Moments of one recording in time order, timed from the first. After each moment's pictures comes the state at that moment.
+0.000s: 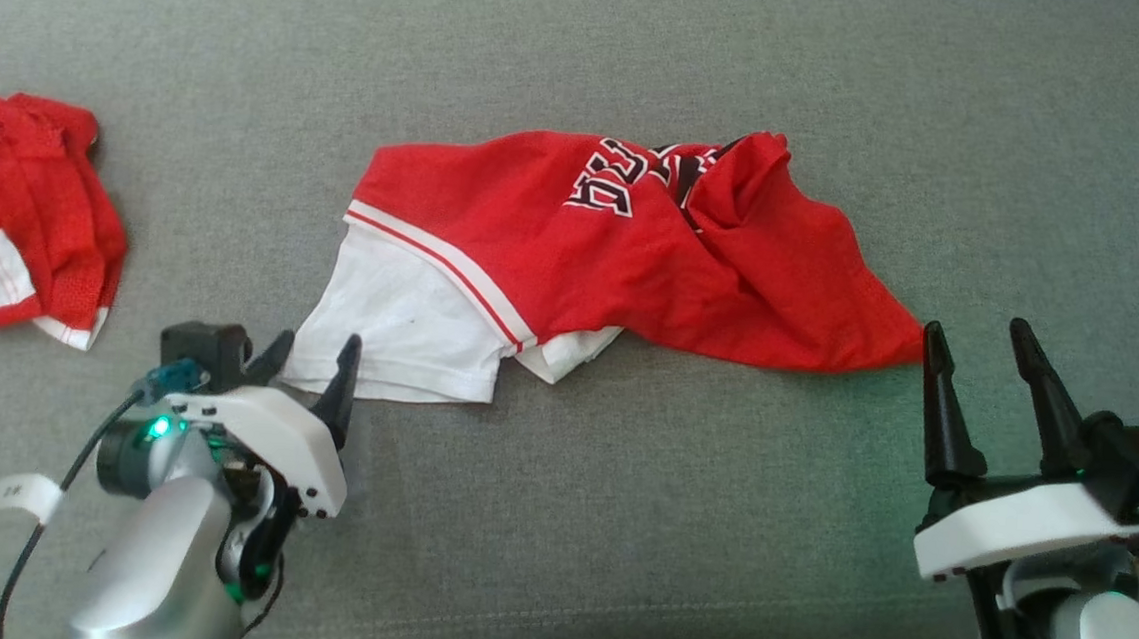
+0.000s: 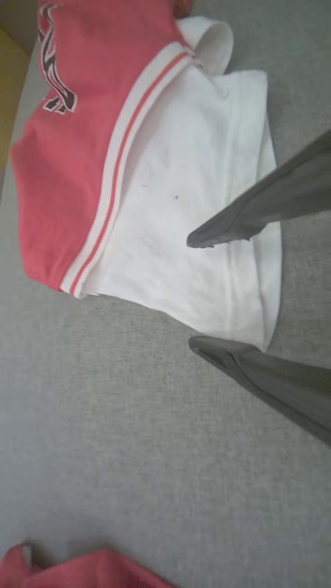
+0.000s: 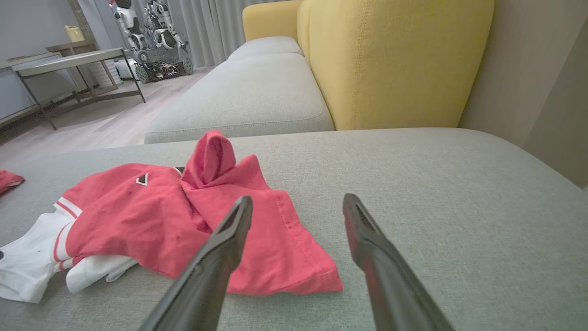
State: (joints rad) left arm -0.35 0.21 -0.41 0.58 -0.48 0.01 -0.07; right arm -0.02 -0.04 -0.01 -0.05 0.12 0.13 0.05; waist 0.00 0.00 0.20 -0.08
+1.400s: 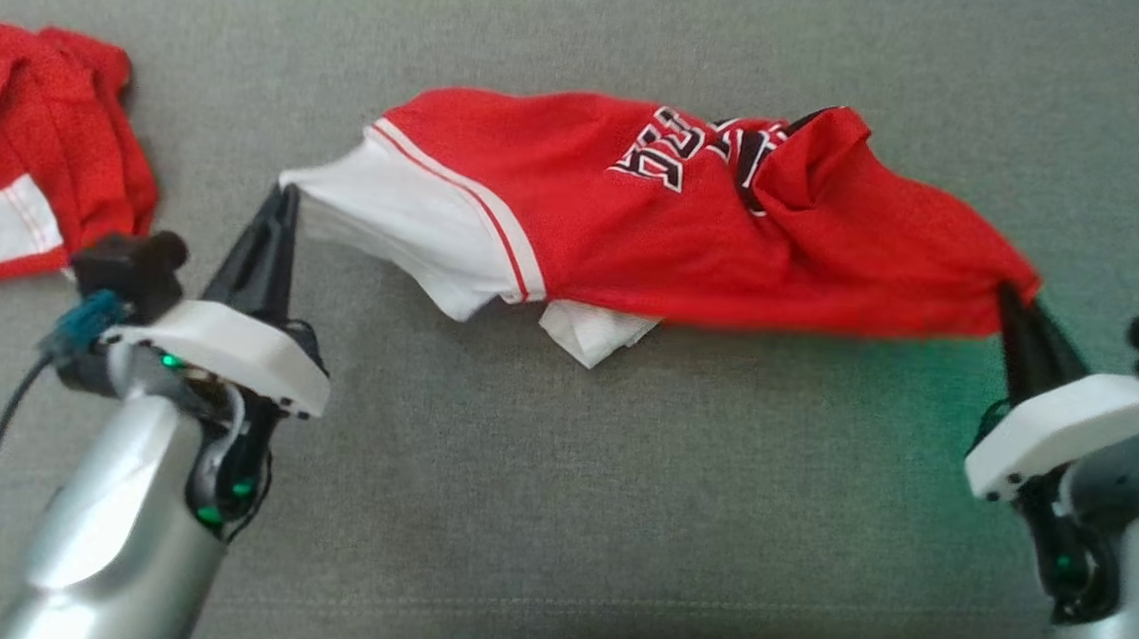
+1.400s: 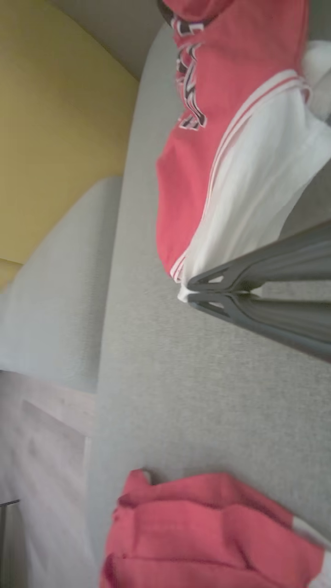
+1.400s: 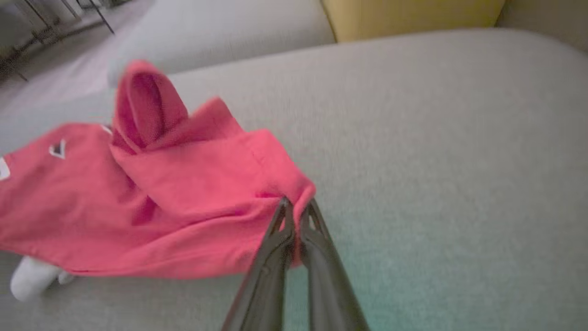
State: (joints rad) left arm -0.40 0.23 -0.36 0.39 -0.52 0.03 -0.19; right arm -0.17 -0.05 -0.11 0.01 0.20 0.13 0.40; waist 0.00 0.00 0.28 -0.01
